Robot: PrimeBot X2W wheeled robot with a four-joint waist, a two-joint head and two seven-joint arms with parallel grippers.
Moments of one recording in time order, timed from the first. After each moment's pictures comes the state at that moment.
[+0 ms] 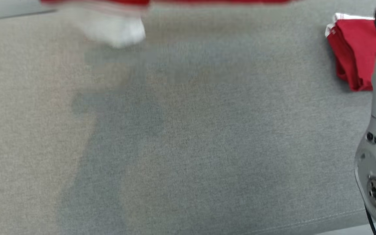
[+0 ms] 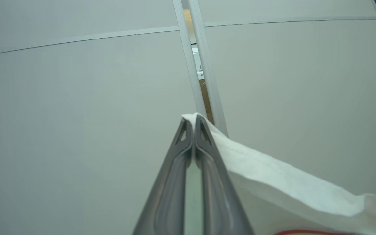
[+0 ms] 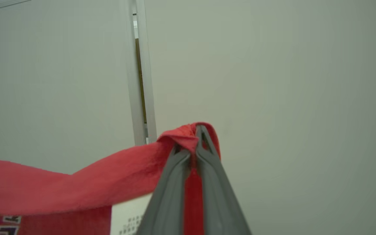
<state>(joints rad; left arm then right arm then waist) -1.45 0.30 -0.25 0.34 -0.29 -0.03 0.05 -1.21 -0.10 -0.08 0.30 0.20 0.13 0.09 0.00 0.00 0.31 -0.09</state>
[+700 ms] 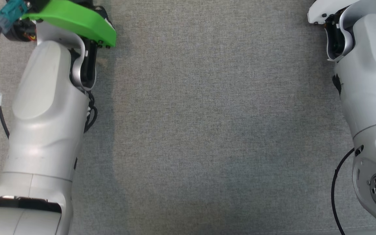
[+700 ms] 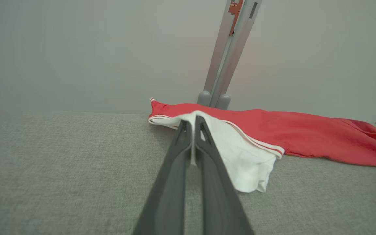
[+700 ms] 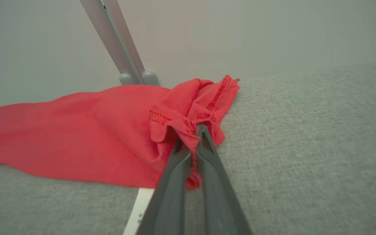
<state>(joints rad) -1.07 0.09 -0.26 0.75 -0.46 -0.10 -0.25 -1.22 -0.09 -0.16 1.07 0.08 0.13 -0.23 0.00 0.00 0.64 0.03</state>
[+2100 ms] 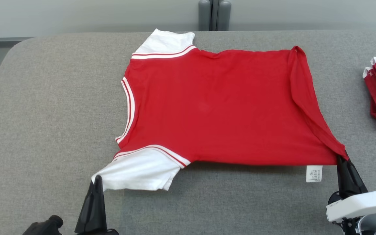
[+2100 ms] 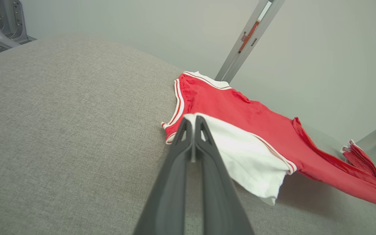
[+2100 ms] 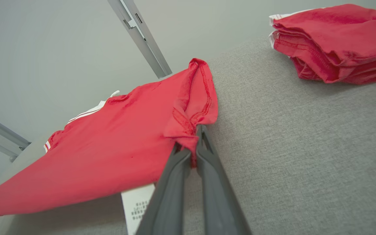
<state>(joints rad) 0.26 0.09 -0.18 -0.29 -0.54 0.09 -0.09 0.07 -0.07 -0.13 0.02 0.49 0.13 -0.07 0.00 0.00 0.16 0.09</state>
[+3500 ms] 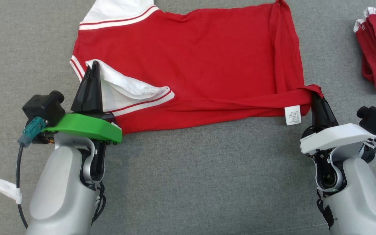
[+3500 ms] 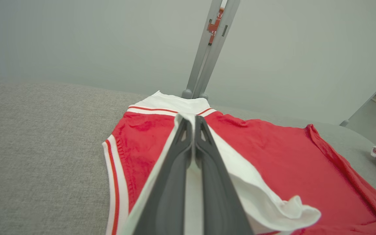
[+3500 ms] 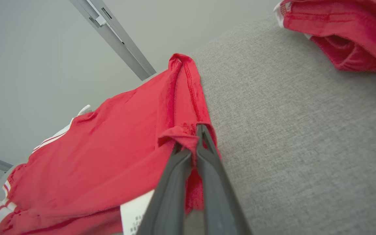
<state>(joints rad) -0.48 0.11 -0.21 0.30 -0.49 -0.04 -0.18 -0.34 -0.05 -0.06 0.32 0.53 0.13 -0.12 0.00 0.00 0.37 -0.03</state>
